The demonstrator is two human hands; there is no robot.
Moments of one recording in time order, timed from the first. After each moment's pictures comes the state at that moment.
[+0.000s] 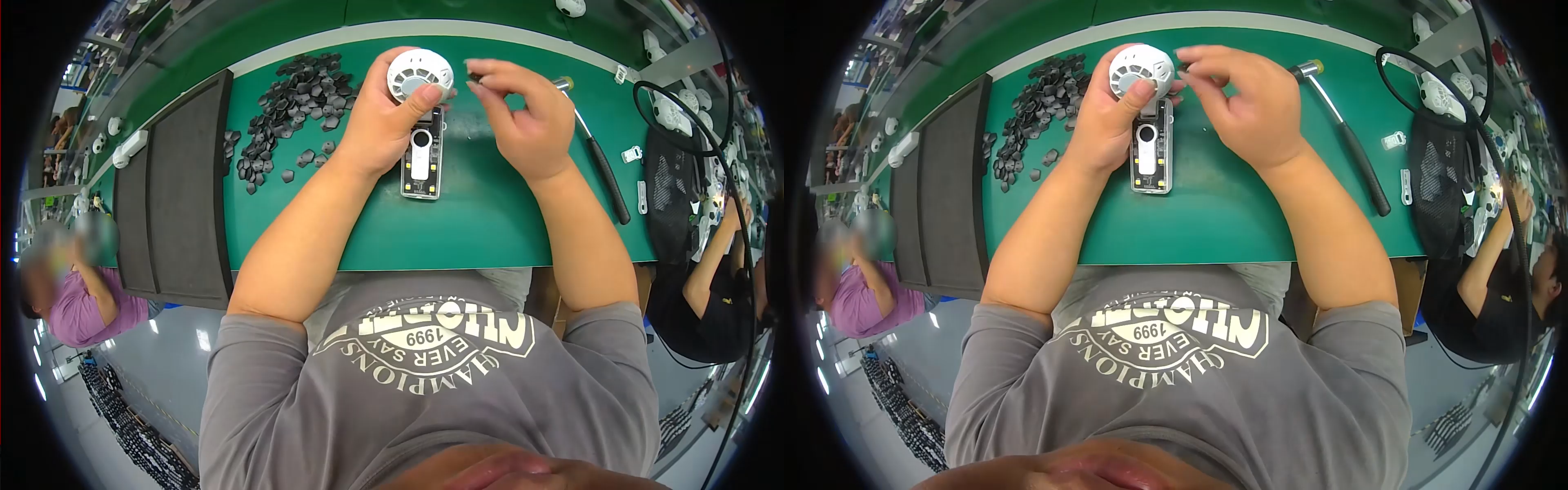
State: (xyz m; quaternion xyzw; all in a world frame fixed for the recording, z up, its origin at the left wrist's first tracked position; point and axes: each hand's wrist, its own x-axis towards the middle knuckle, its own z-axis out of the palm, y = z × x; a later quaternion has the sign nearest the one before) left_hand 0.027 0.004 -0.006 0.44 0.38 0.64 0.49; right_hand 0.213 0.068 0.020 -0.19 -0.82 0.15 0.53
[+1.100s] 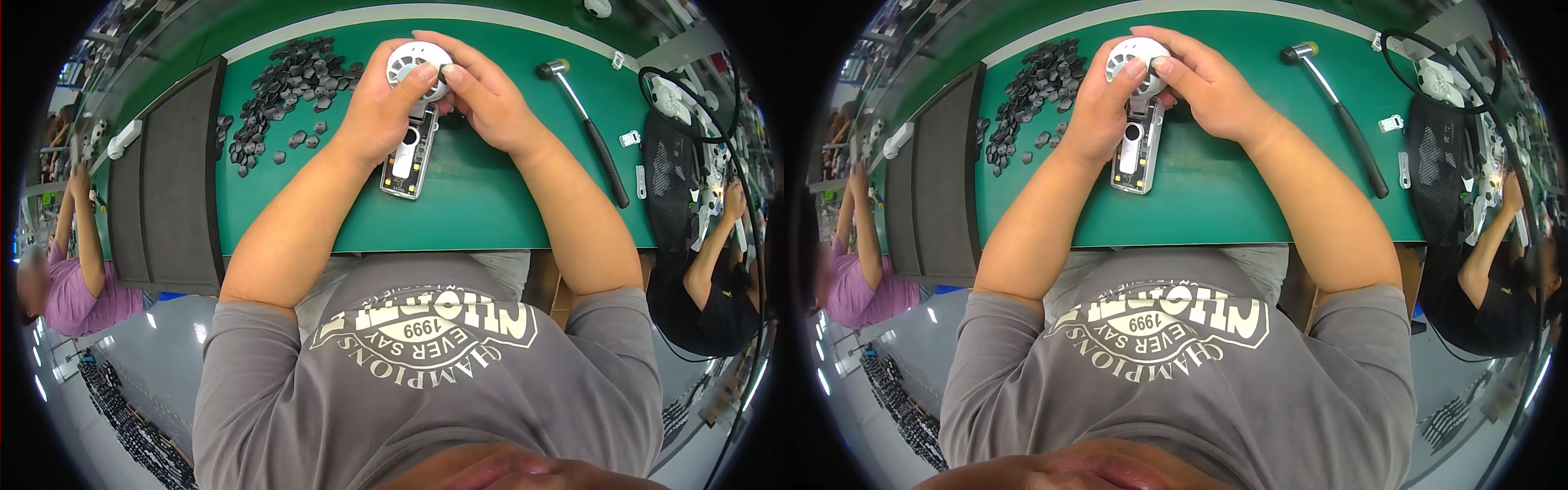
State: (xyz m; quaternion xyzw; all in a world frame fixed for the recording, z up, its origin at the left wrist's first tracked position) left_hand 0.029 -0.009 0.002 0.45 0.37 0.60 0.54; right_hand 0.195 0.064 -0.001 -0.14 -0.66 0.66 0.33
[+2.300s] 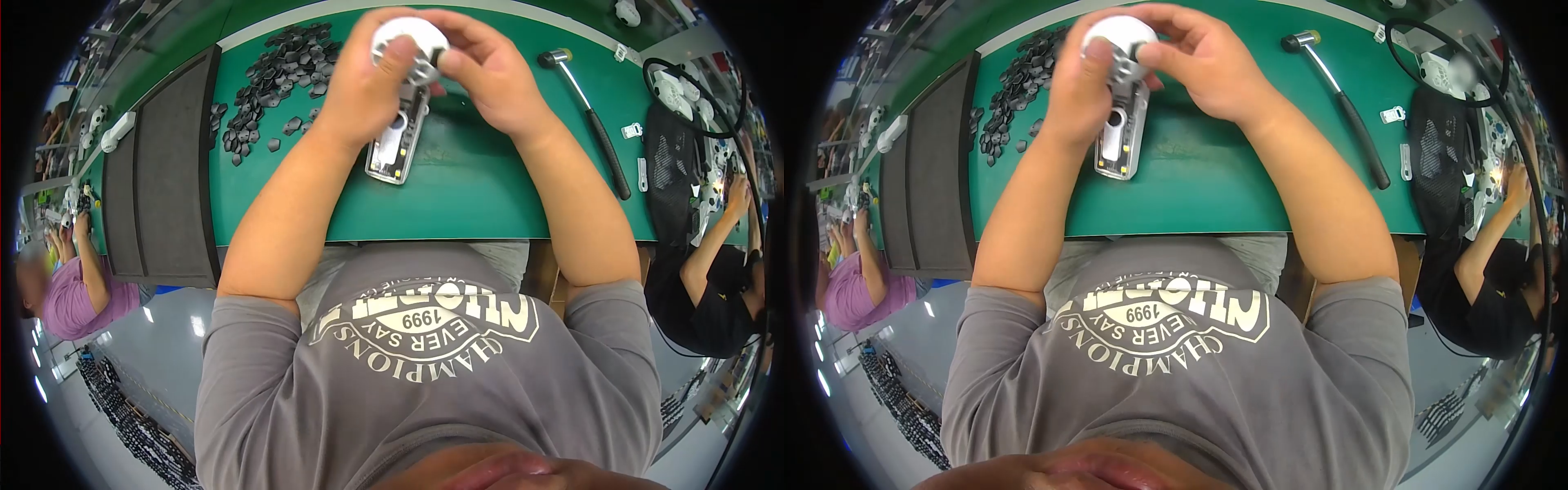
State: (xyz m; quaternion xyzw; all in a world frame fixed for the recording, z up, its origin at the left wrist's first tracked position) left_hand 0.031 -0.010 0.017 0.48 0.38 0.67 0.42; right_hand 0.194 0.068 0.006 -0.08 -0.63 0.69 0.35
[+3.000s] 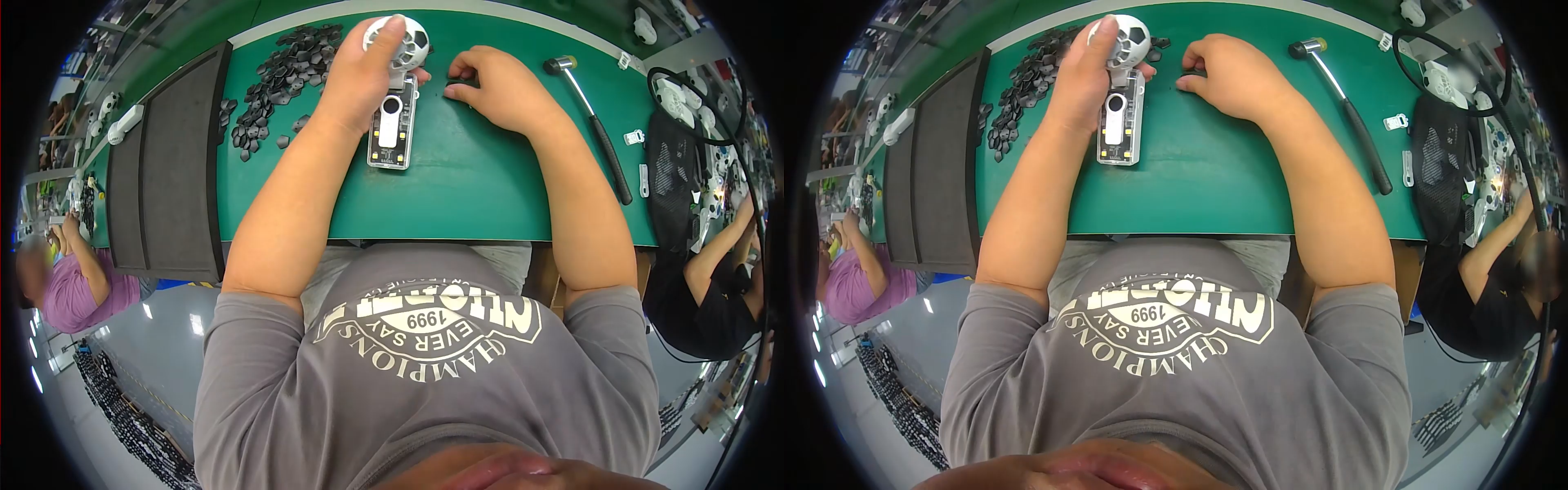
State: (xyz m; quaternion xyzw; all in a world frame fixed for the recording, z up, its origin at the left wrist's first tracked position) left_hand 0.001 0.000 0.006 0.38 0.46 0.62 0.52; right_hand 0.202 0.076 0.013 -0.38 -0.89 0.23 0.13
